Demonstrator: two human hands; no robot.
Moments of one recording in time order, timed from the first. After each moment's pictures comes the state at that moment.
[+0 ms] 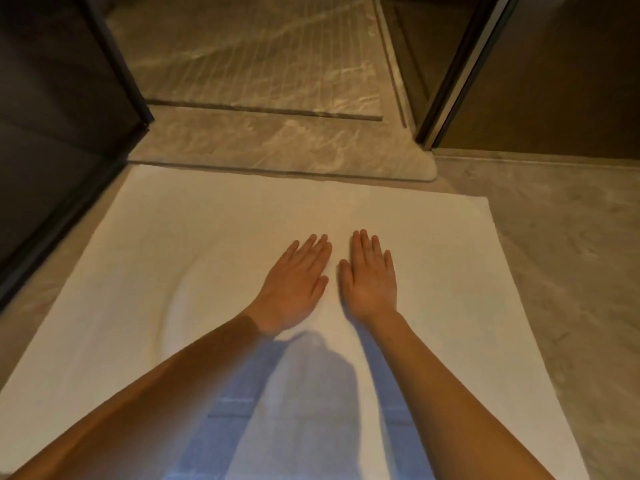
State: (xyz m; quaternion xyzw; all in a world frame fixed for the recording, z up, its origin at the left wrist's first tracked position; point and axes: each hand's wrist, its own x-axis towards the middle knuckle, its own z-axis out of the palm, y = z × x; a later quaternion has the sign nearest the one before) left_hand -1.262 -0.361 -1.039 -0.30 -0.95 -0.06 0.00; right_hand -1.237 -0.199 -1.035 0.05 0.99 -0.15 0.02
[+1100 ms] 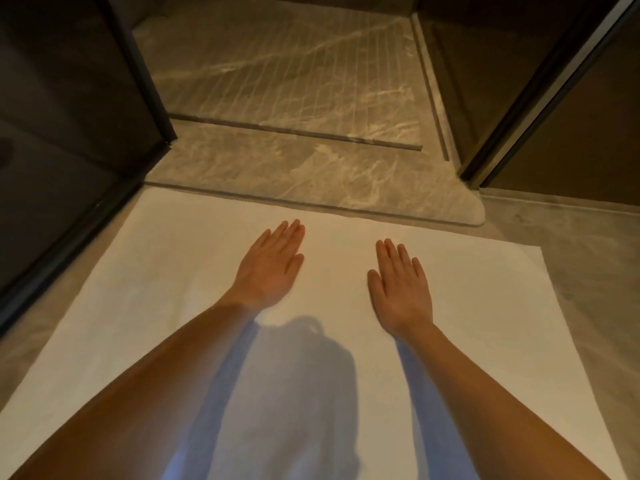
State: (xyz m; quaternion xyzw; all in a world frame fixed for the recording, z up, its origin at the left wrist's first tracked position) left_hand -1.388 -0.428 -1.056 -0.19 -0.98 -0.08 -0.02; right_hand -1.334 -0.178 -1.056 0.00 0.99 -0.10 0.02
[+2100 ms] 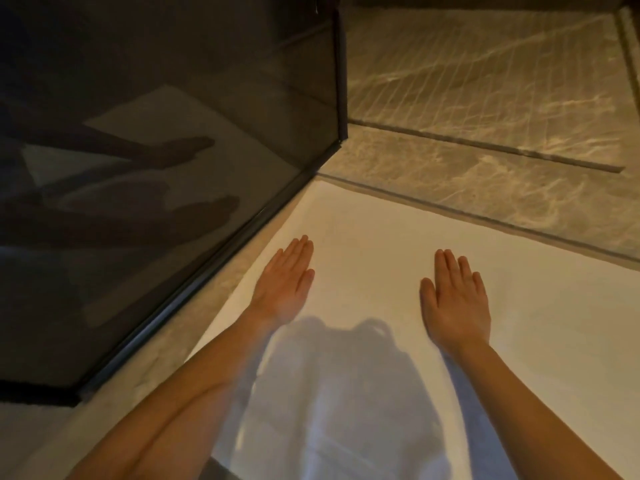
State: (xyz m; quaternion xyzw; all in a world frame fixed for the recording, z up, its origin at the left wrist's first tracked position) left_hand -1.284 -0.628 -1.051 0.00 -1.00 -0.08 -0.02; right_hand -1.326 -0.332 -1.054 -0.07 0.99 -0.12 0.04
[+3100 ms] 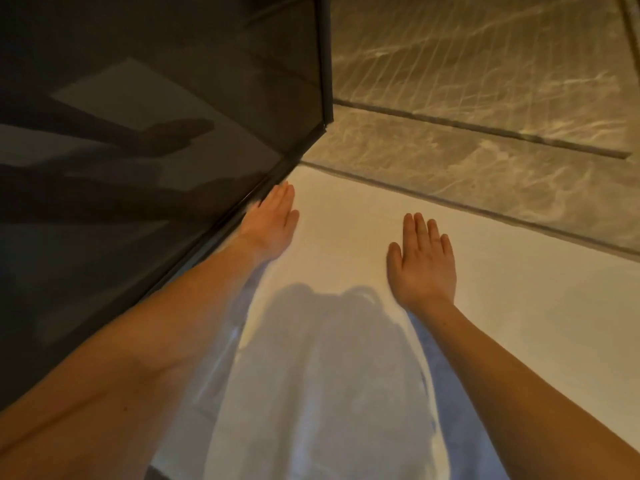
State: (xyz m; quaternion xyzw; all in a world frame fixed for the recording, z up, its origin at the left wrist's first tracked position) left_hand -1.406 -0.665 -1.051 0.04 -1.00 -0.07 -0.03; right_hand -1.386 -0.382 -1.057 -0.08 0.99 -0.10 0.03
